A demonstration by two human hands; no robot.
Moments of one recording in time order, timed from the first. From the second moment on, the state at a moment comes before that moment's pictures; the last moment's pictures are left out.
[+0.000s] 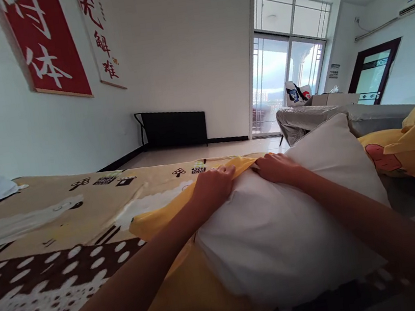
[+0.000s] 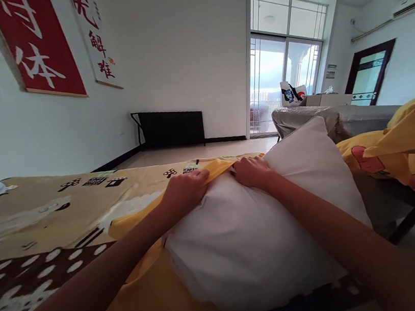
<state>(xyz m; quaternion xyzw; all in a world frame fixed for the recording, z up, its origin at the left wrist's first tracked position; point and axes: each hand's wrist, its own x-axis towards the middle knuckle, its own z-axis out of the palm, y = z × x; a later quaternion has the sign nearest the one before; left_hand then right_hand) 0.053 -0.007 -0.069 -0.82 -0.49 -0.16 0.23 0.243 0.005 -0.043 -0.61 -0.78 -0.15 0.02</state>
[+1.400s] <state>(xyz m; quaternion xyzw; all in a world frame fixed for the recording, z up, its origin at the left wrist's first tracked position) 0.018 0.001 -0.113 -0.80 -0.57 -0.12 0.15 0.213 -0.081 -0.176 -0.31 -0.89 -0.31 0.12</state>
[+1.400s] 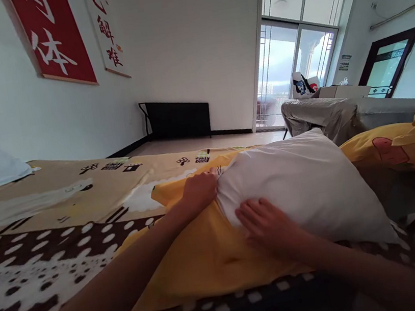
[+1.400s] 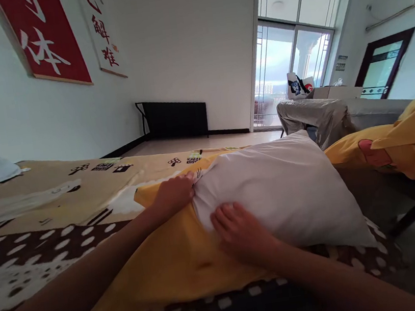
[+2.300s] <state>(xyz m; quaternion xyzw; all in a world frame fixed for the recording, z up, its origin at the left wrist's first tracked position) 0.022 -0.017 -0.168 -0.93 -0.25 -0.09 0.27 0.246 -0.061 -0.184 -0.28 -0.93 -0.23 0.07</state>
